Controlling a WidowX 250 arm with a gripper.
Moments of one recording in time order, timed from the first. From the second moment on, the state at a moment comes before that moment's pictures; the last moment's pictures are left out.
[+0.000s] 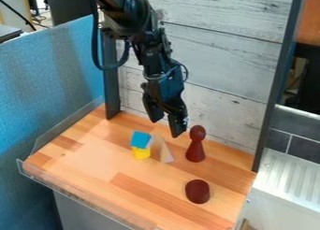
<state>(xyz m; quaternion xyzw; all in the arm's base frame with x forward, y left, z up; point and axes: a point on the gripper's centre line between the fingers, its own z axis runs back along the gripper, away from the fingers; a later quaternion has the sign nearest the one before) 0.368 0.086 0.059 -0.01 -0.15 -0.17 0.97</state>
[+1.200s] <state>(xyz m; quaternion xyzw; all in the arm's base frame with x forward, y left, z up) 0.435 0.055 -0.016 0.02 -0.13 -0.16 0.98</state>
